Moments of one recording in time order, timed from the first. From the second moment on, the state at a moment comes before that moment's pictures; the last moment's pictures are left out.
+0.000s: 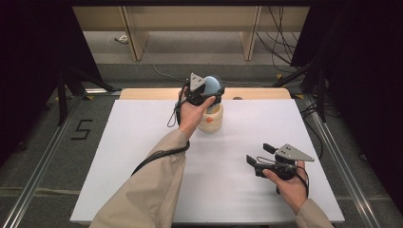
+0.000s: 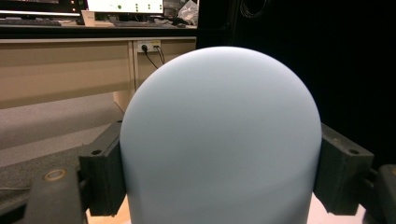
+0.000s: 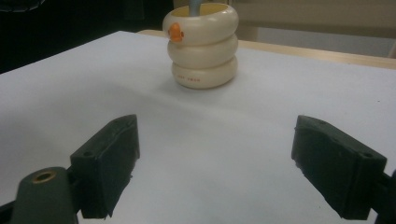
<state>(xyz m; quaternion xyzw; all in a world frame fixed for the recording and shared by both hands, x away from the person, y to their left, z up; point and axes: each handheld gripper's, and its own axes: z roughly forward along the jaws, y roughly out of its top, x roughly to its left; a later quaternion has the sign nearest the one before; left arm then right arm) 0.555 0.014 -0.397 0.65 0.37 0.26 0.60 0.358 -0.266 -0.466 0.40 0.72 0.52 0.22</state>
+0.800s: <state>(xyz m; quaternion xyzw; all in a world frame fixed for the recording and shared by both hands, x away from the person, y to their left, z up) 0.551 0.022 -0.392 0.66 0.39 0.24 0.59 0.358 -0.266 -0.465 0.40 0.72 0.52 0.23</state>
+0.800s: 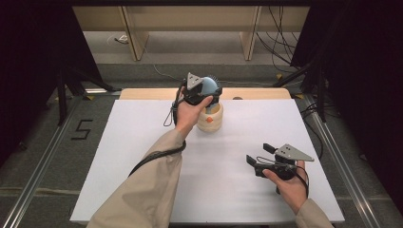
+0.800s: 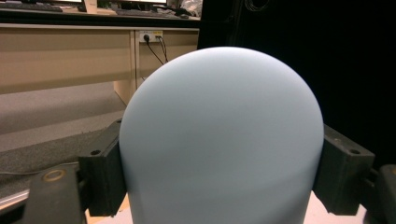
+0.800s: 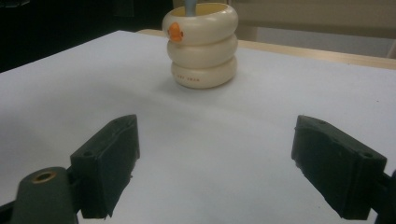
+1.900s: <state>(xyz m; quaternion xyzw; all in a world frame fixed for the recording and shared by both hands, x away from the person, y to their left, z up) 0.543 0.037 -0.390 0.68 0.41 0.24 0.55 0.358 -0.266 -0.466 0.40 0.72 0.52 0.23</state>
